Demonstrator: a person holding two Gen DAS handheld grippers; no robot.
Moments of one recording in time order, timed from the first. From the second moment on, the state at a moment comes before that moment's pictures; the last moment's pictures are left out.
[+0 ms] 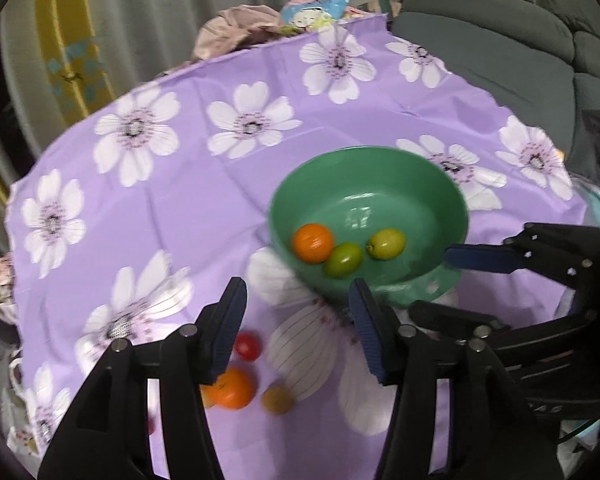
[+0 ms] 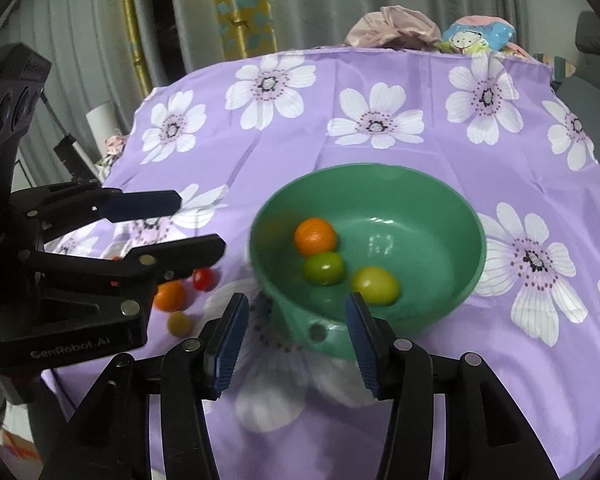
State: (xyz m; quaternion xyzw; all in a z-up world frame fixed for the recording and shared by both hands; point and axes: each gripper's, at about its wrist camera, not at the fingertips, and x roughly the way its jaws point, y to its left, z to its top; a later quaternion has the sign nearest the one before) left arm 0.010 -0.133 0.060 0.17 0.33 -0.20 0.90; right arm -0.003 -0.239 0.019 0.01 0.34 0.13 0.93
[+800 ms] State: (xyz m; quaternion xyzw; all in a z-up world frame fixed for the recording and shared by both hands) left arm -0.035 -0.004 0.032 0.07 0.39 -0.09 0.91; right arm -0.034 -0.161 0.027 -0.05 0.35 0.19 0.91
